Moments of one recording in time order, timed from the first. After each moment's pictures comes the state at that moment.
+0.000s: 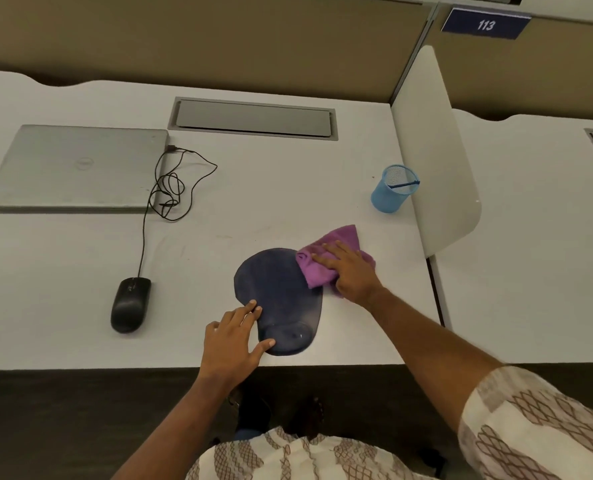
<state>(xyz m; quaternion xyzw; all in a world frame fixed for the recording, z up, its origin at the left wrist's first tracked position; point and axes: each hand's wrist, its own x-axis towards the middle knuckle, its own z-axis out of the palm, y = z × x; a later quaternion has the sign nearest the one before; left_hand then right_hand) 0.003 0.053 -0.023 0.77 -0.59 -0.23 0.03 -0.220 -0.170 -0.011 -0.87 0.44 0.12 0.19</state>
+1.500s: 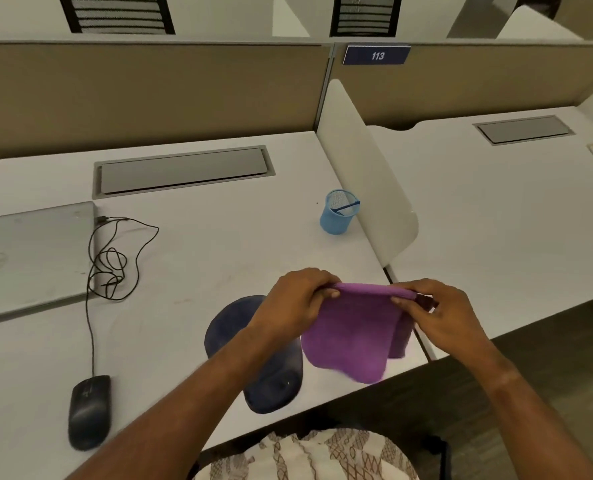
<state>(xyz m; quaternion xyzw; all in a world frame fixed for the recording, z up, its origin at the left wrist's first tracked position) -0.064 -0.118 0.132 0.48 -0.75 -0.37 0.25 -0.332 -0.089 0.166 -0.65 0.67 -0.22 0.30</state>
